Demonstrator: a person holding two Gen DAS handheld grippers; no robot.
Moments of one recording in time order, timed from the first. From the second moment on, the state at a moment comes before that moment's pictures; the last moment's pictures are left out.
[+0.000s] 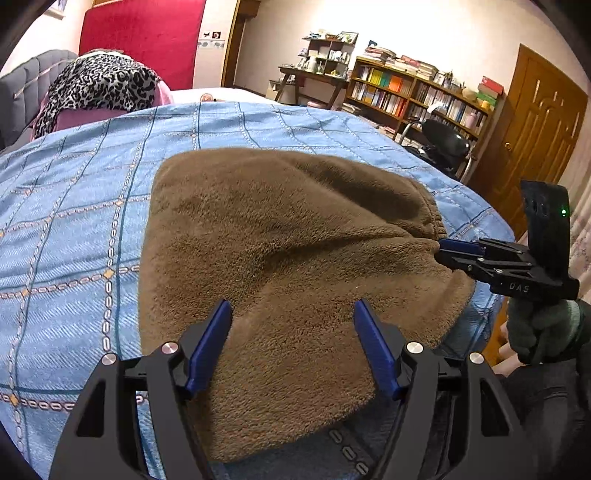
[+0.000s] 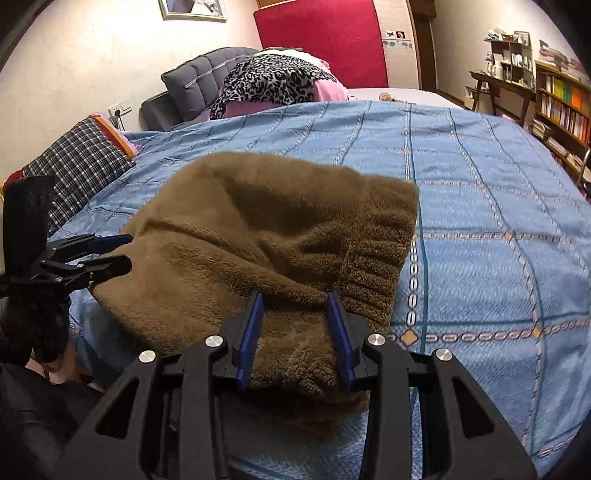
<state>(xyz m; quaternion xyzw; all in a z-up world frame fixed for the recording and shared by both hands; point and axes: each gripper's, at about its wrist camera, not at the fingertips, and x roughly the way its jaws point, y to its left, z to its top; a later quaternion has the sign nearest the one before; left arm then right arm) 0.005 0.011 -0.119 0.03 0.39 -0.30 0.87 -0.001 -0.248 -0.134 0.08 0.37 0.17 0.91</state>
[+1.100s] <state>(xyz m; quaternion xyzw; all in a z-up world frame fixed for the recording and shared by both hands) -0.017 -0.011 -0.049 0.03 0.39 -0.13 0.91 -0.061 -0.240 -0.063 0.06 0.30 0.14 0.94</state>
